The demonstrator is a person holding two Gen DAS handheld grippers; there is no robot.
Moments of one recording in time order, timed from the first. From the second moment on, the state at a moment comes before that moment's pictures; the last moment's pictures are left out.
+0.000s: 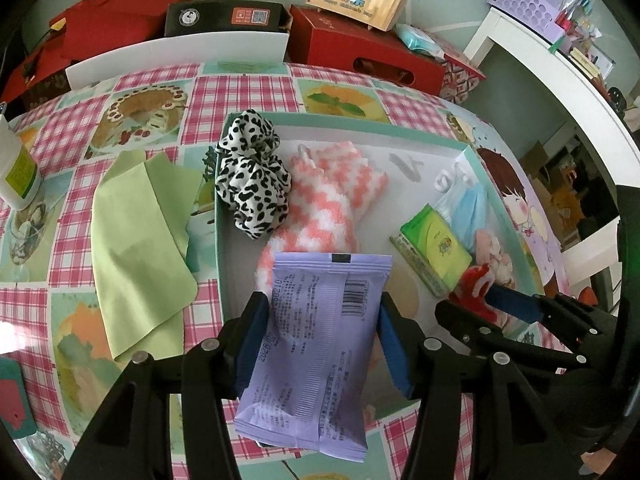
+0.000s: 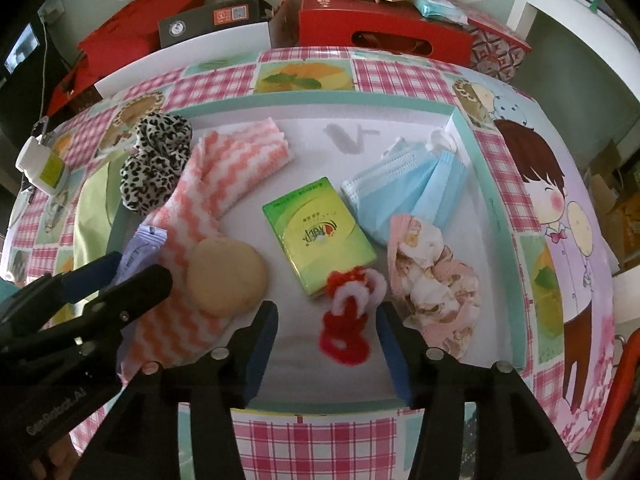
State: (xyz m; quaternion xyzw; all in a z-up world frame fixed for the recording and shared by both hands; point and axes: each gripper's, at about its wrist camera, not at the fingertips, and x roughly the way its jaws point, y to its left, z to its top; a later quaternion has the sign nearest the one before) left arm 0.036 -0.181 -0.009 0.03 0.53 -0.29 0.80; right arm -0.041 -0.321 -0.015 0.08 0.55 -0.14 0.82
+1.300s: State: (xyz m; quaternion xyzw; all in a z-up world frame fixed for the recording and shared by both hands) left arm 0.050 -0.132 0.012 -0.02 0.51 -0.21 0.83; right arm -0.041 -0.331 -0.006 0.09 0.53 -0.18 0.82
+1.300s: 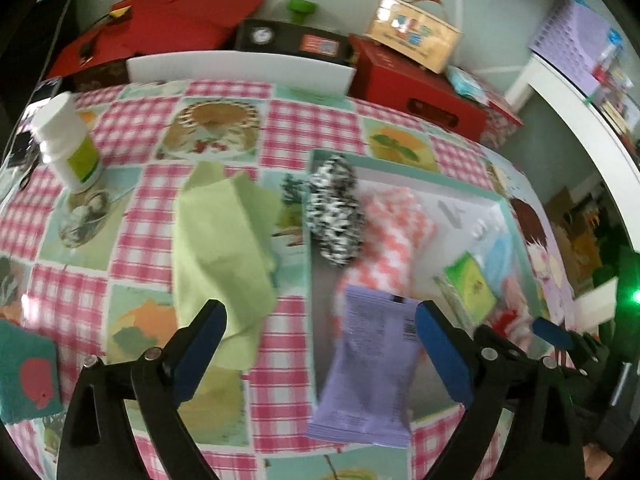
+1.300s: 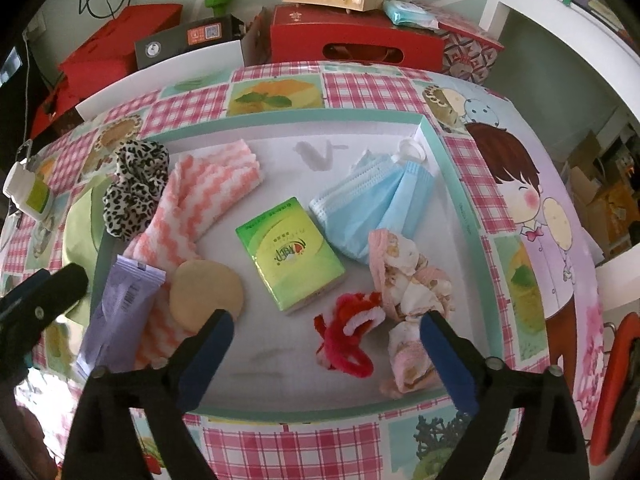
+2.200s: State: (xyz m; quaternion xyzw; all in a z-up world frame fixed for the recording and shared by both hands) left arm 0.085 -0.042 0.021 -0.07 0.51 -0.14 0.85; right arm -0.017 -0.274 0.013 0.07 0.50 -0.12 0.85
